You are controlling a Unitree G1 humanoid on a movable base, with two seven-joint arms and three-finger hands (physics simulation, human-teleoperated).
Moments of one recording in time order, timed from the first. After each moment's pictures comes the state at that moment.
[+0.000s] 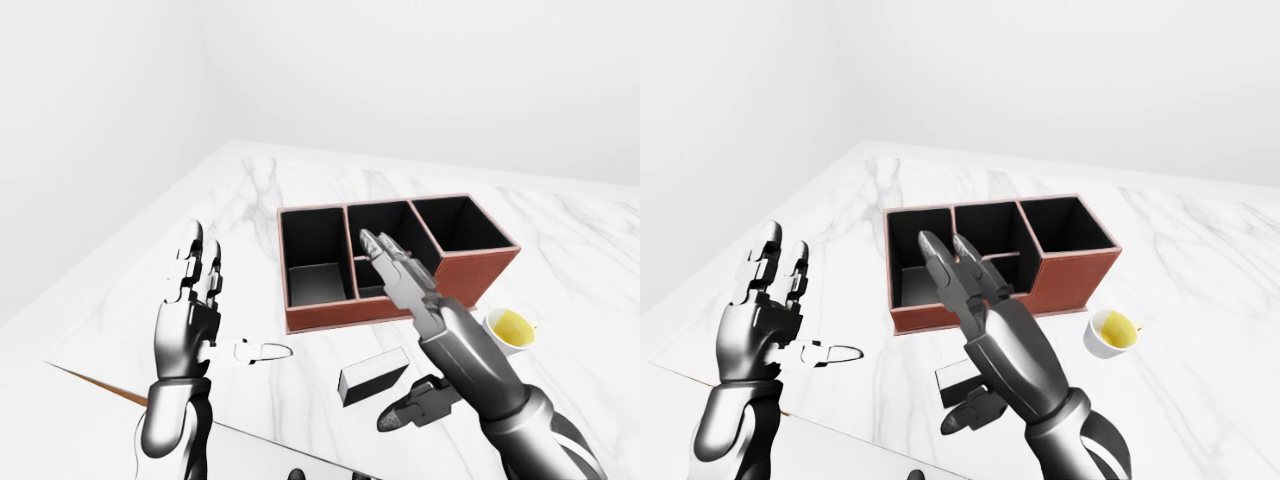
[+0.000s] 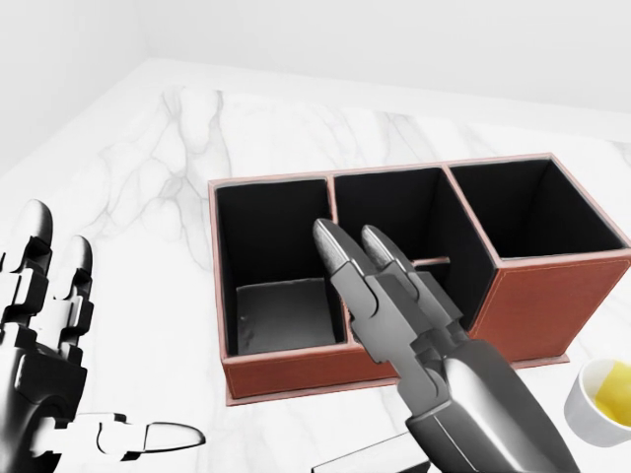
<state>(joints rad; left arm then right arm) 0.24 -0.01 0.07 -0.64 -0.10 0.09 -0.12 0.26 -0.05 0.19 -1.01 -0.63 0.09 0.58</state>
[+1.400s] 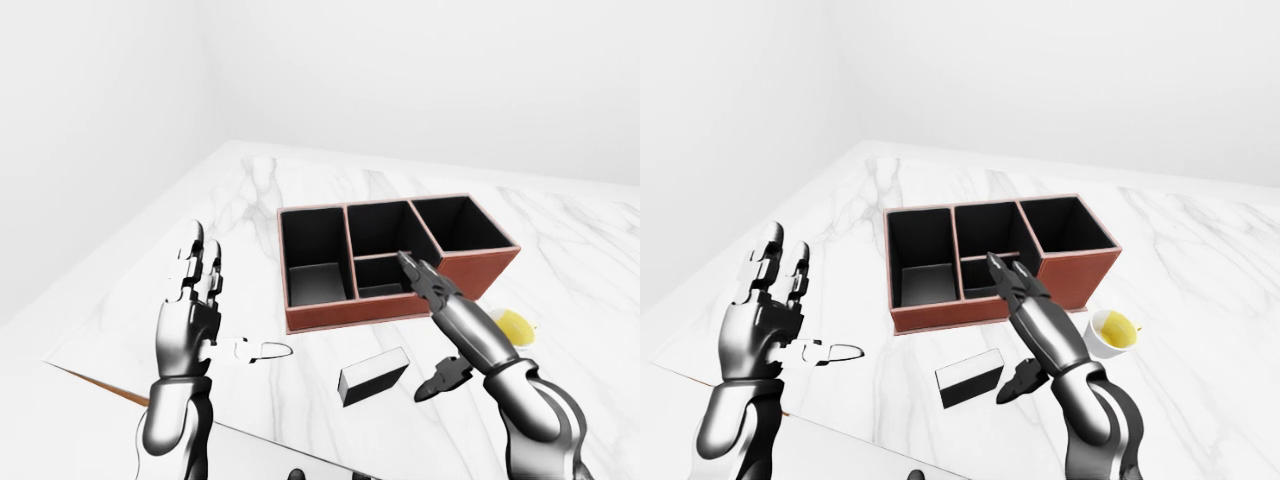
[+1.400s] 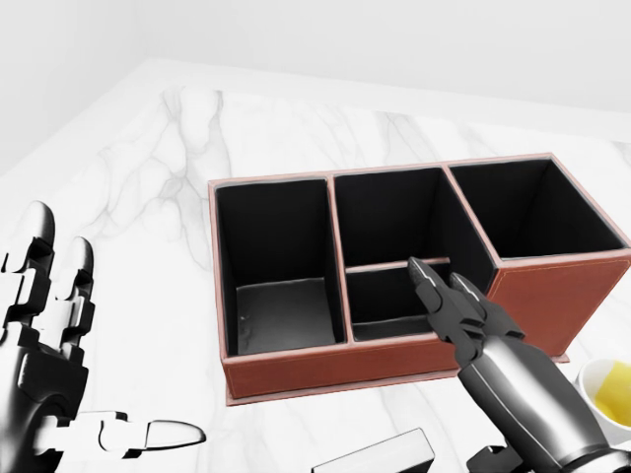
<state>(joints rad) 0.23 -0.01 0.07 -0.63 -0.09 0.09 -0.11 0.22 -0.06 -0.08 -0.72 -0.78 0.09 0.70</state>
